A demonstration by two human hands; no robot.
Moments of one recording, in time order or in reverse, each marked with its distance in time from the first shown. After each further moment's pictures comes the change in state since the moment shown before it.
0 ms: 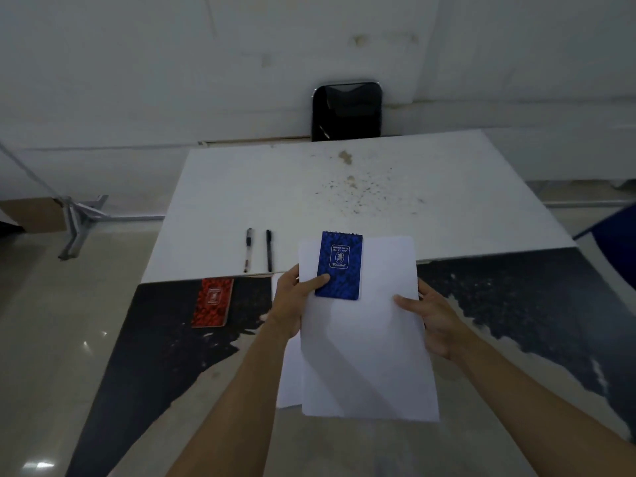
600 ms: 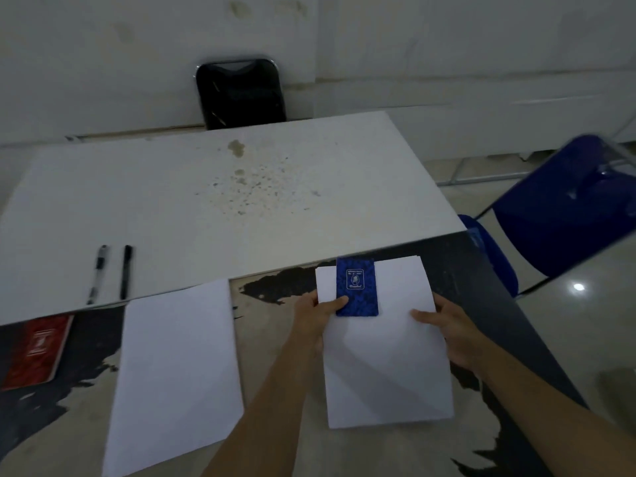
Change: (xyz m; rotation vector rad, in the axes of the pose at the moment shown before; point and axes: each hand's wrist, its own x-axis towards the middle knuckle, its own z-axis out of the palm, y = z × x) left_hand 0.079 -0.150 0.260 0.043 -0.001 -0.261; right_hand -0.006 -0.032 -0.291 -0.182 0.324 0.153
